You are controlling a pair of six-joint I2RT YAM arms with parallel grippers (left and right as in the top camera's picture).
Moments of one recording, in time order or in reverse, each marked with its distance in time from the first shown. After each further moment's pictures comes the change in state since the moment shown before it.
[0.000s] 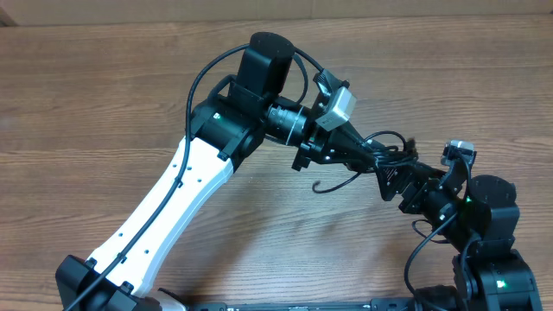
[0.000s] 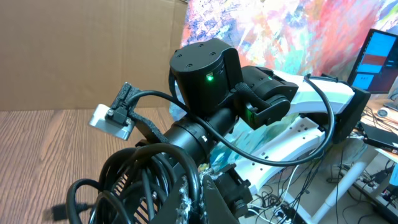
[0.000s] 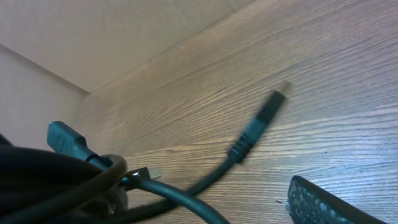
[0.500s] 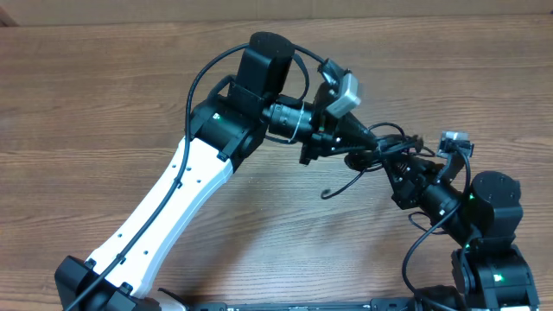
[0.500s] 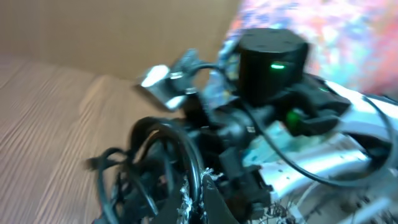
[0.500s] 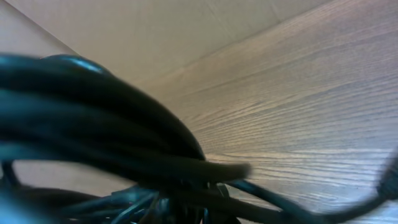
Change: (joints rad) left arm 0.000 -0.001 0.001 -0.018 -0.243 -0.182; right arm -0.002 0.020 -0.015 0.157 -0.145 -0.002
